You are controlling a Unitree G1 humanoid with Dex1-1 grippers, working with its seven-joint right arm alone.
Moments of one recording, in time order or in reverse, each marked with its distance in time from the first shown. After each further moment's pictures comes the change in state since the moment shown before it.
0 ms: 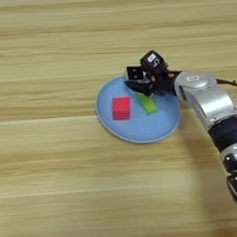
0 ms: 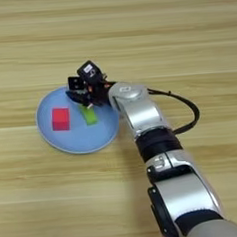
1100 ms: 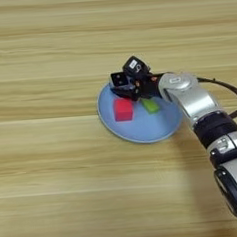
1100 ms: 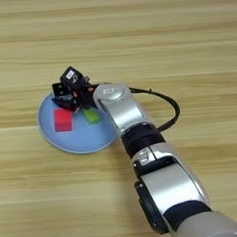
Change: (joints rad) arm -0.036 0.059 0.072 0.074 -0.058 -0.096 0.075
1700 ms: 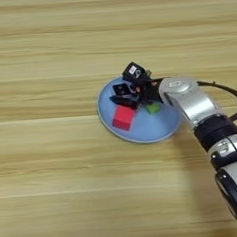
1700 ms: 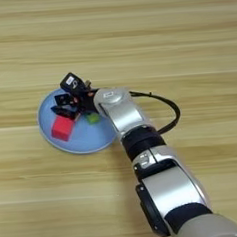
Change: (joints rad) arm 0.018 -0.003 0.012 -0.022 -0.004 0.042 0.036
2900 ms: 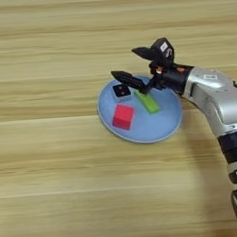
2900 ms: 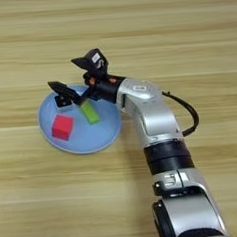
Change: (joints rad) arm 0.176 -0.058 -0.213 -0.419 0.294 0.069 0.113
